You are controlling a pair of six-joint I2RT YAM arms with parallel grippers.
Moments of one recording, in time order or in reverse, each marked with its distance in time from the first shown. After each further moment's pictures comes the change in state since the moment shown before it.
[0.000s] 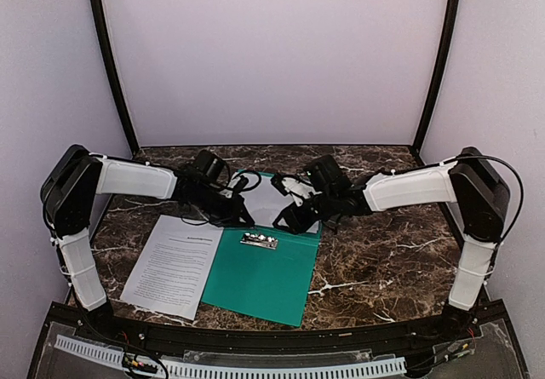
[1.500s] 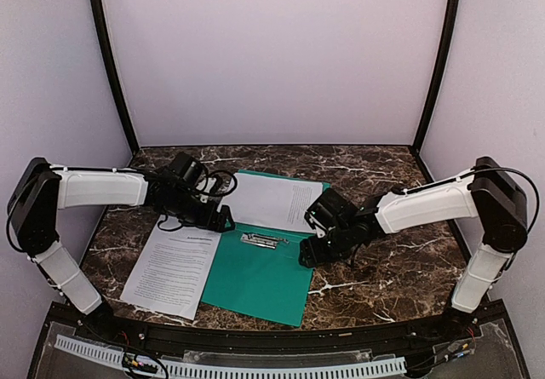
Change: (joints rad) left arm -0.005 -0.266 -0.175 -0.135 -0.338 0.163; right arm 0.119 -0.144 -0.203 -0.290 0.277 0.539
